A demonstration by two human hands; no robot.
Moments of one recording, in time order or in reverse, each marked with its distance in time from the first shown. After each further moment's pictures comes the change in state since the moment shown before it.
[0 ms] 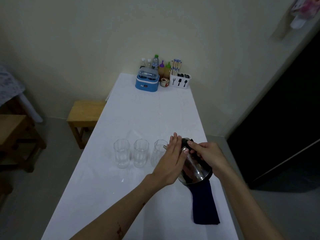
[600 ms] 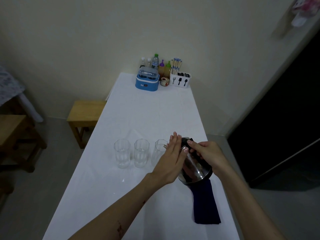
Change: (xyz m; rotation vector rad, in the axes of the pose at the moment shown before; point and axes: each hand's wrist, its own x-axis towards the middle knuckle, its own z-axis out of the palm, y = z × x) left_hand 0.005 -0.004 -0.002 0.022 -0.002 -0.002; right_hand 0.007 0.001 0.003 -0.023 0.009 0.013
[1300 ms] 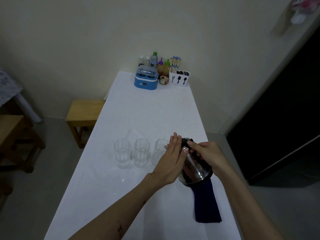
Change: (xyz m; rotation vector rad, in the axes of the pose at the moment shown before) left_hand 0.001 -0.006 0.000 -0.024 -0.021 -0.013; right_hand -0.006 -0.003 0.003 -0.008 0.001 0.016
